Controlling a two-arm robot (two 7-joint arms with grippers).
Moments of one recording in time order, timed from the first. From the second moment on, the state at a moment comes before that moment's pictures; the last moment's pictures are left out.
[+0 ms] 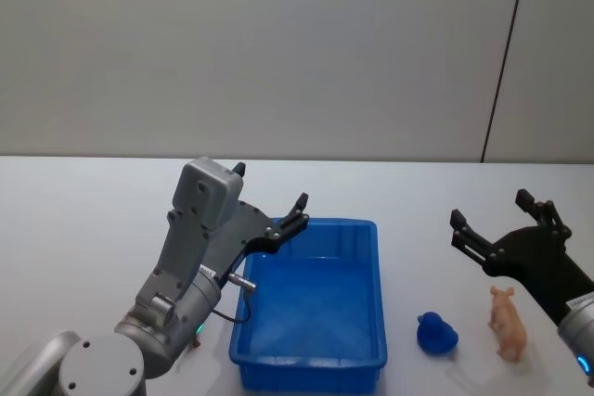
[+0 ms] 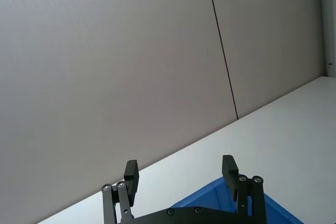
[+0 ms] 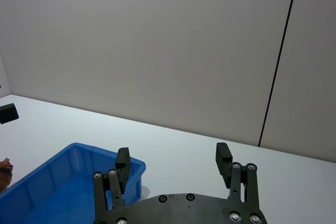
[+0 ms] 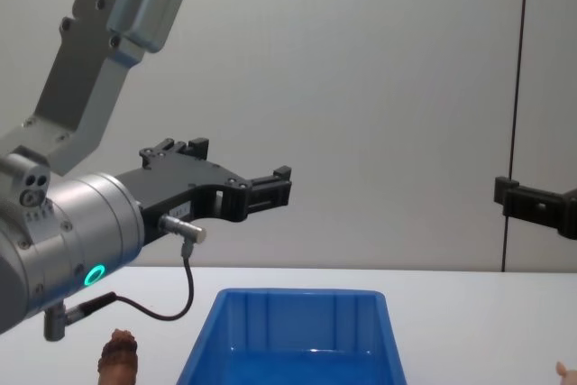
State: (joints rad) left arm -0.24 0.38 0.45 -1.63 -0.20 0.01 -0.01; right arm -0.01 0.34 -0.23 -1.77 0.29 0.03 0.07
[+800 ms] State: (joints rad) left arm -0.24 0.38 0.45 -1.63 -0.20 0.01 -0.01; right arm -0.01 0.34 -0.23 -1.77 0.29 0.03 0.07
